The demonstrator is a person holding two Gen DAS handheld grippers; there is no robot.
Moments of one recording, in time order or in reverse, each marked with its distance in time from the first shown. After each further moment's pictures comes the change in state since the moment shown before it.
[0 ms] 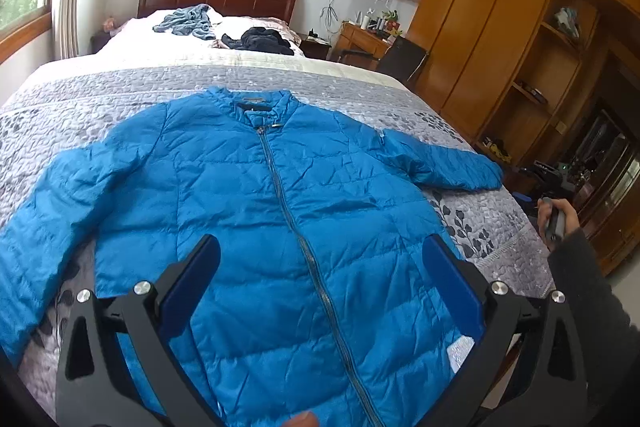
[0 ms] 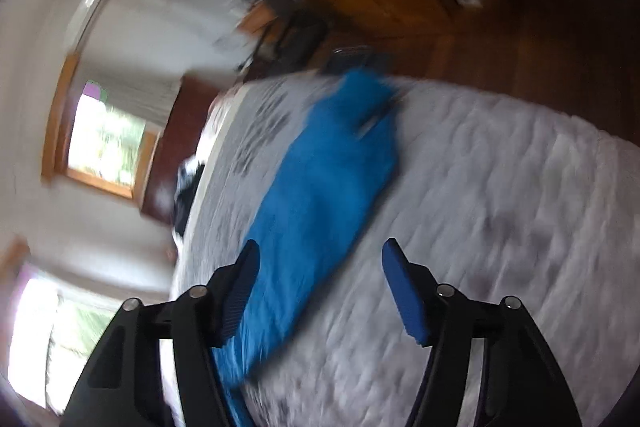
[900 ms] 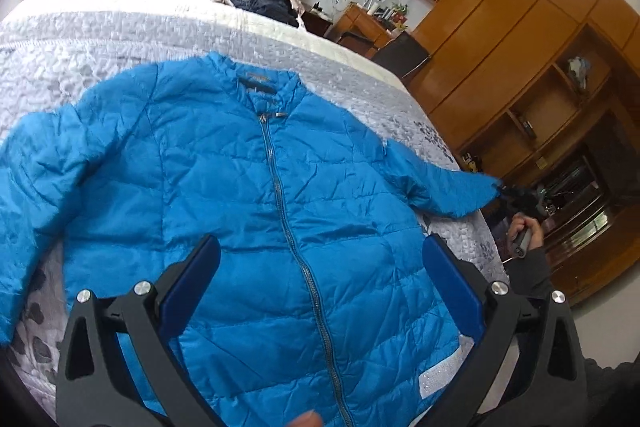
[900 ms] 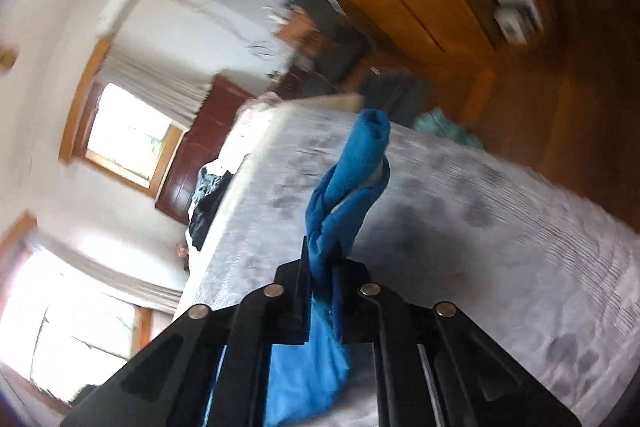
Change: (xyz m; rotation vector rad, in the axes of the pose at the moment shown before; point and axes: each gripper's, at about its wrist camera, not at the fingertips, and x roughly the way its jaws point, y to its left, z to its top) left arm 0.034 0.055 0.042 -0.200 0.103 -0.140; right arm 0.023 0.100 0.037 -0.223 -0.065 0.060
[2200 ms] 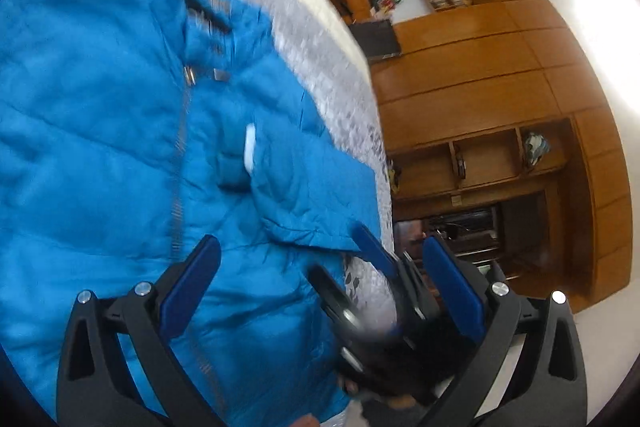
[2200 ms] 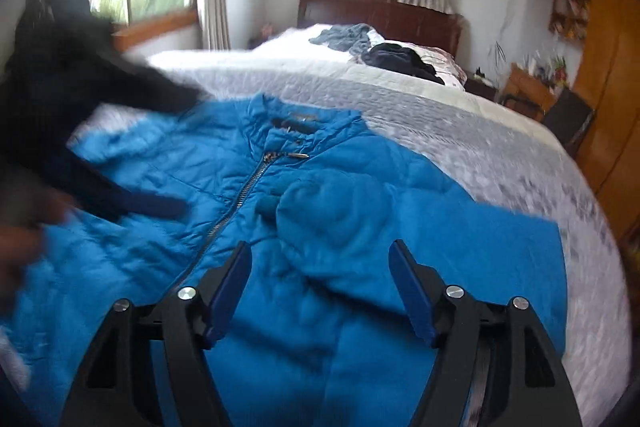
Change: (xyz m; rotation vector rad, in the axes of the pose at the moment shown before) left arm 0.169 0.037 0.065 -0.407 0.249 -0.382; right arm 0.065 0.262 -0.391 -1.148 0.246 0.032
